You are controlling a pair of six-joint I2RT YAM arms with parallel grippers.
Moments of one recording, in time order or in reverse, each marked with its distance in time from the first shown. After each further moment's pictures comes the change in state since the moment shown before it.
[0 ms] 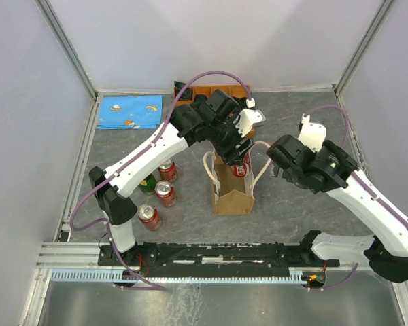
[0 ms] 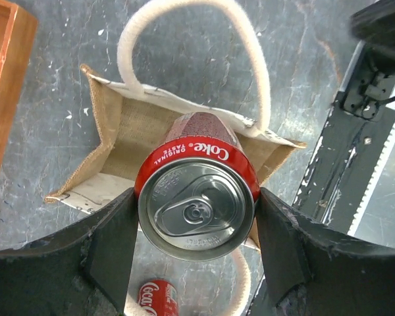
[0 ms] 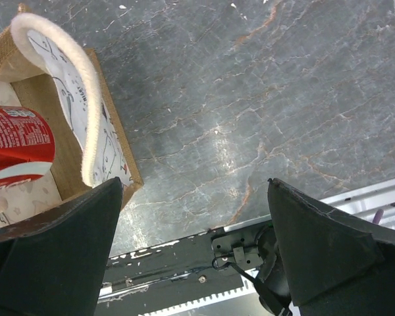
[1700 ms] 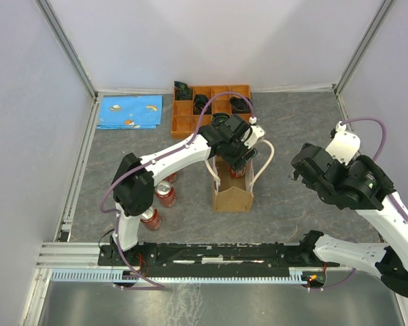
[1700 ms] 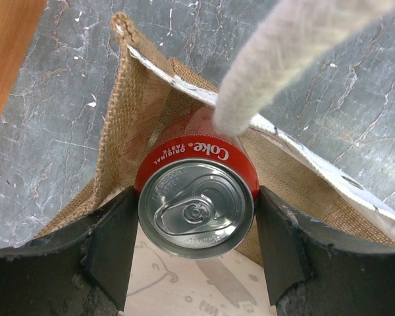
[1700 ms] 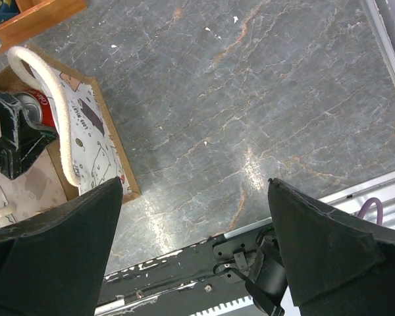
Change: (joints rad) left arm -0.017 0.161 -0.313 0.374 -0.267 -0.098; right arm 0.000 -0.178 -0.002 -0.104 0.088 0.119
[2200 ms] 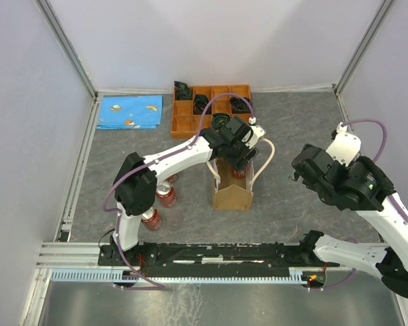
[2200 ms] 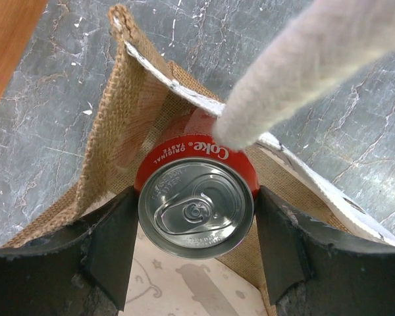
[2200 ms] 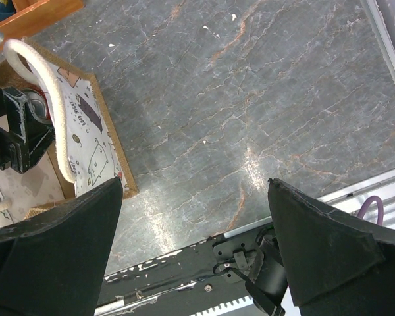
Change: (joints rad) left arm -0.004 0.015 -0.029 0.071 -0.018 -0.058; right arm 0.000 -0.013 -0.015 0.000 0.000 0.013
